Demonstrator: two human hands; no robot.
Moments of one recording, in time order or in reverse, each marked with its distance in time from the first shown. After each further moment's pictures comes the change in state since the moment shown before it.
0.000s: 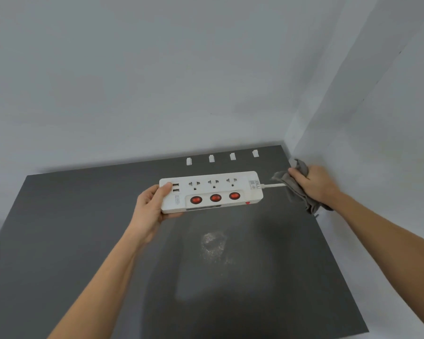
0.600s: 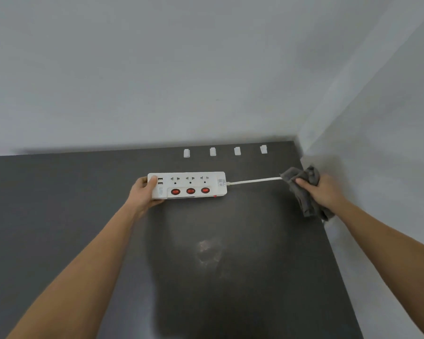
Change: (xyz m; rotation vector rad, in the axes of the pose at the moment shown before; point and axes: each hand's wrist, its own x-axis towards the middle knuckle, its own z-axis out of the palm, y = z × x) left_hand 0.147 -0.072 -0.039 0.088 0.207 -0.284; right_hand 0.061 0.048 0.042 0.167 -0.112 0.207
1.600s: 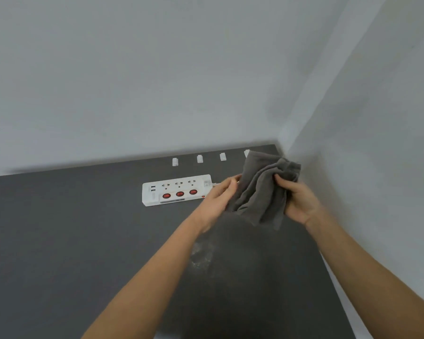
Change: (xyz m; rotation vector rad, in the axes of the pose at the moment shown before) left_hand -0.121 0.010 0.164 0.087 -0.735 0.291; right_hand -0.069 -0.058 0.004 1.375 -0.365 0.129
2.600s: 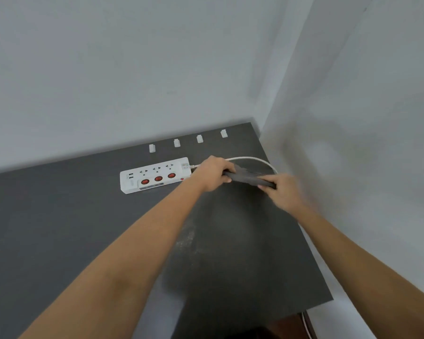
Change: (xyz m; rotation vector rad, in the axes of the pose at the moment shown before) left_hand 0.056 0.003 0.027 1.224 -0.155 0.185; right_hand -0.038 0.021 -0.069 -1.473 0.286 -0.266
